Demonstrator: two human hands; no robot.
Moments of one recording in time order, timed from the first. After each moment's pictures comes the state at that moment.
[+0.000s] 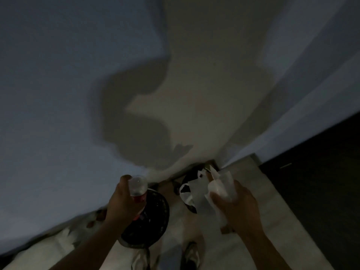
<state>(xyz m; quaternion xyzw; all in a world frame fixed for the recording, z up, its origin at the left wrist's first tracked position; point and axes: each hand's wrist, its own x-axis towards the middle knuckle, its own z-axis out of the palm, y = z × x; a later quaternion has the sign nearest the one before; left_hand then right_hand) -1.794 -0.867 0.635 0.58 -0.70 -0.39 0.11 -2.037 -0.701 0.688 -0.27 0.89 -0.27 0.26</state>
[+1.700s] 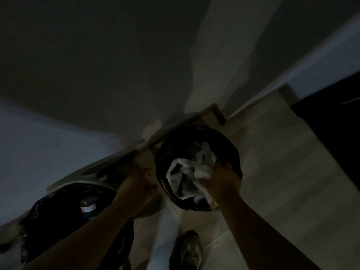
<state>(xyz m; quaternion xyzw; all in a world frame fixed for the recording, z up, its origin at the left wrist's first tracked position) -1.987 -0.868 0.257 0.50 -0.74 -0.41 -0.18 -2.176 -0.737 0.222 -0.27 0.90 0.09 0.34</state>
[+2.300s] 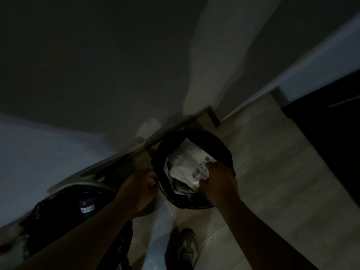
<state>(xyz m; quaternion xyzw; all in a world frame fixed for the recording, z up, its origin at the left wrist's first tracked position) -2.003 -0.871 0.281 0.45 -0.77 -0.42 -0.19 -2.177 -0.733 0.259 -0.34 0.88 -0.01 0.32</state>
